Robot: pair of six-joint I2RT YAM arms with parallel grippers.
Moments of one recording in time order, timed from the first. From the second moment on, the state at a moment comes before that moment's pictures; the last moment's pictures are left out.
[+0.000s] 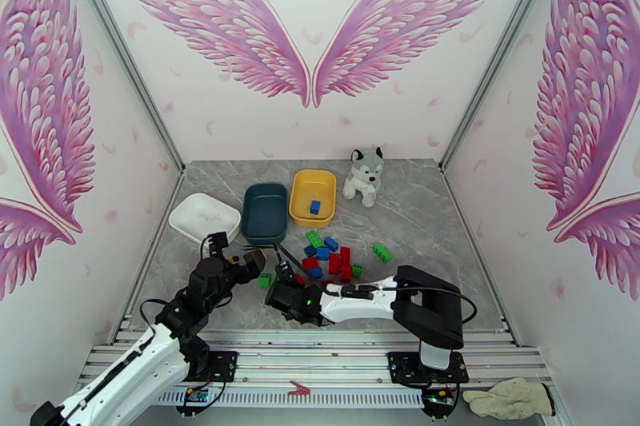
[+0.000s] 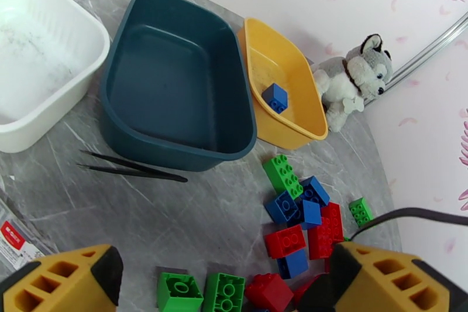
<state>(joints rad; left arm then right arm) -0.54 0.64 0.31 -0.09 -0.10 -0.75 1.26 1.78 1.04 -0.36 0.37 0.71</state>
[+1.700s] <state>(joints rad) -0.75 0.83 0.44 -0.04 -0.26 -0.74 0.61 1.98 1.50 -0.42 0.14 0.47</state>
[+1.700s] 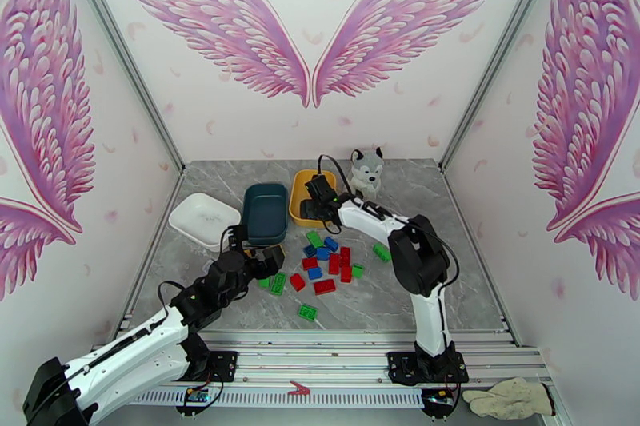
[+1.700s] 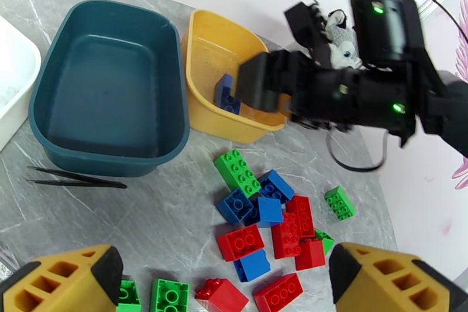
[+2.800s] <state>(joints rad) -0.82 1.04 0.47 0.06 -0.25 -0.72 0.67 1.85 1.15 -0.27 0.20 0.47</state>
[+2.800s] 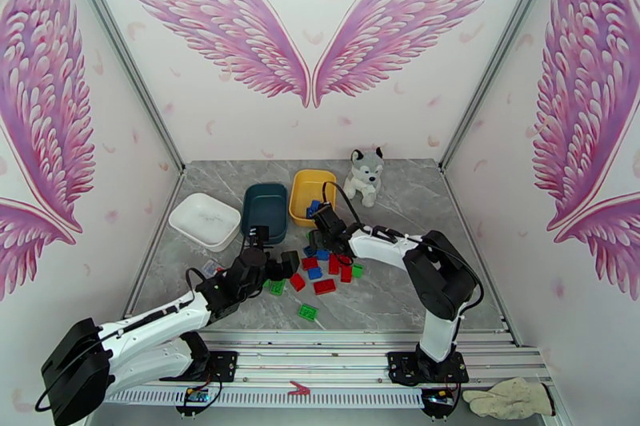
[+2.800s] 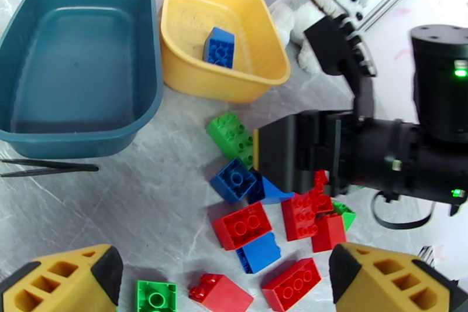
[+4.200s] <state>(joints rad) -0.82 1.06 0.44 0.08 -0.25 -0.74 0.55 1.90 1.10 -0.22 0.23 0.45</state>
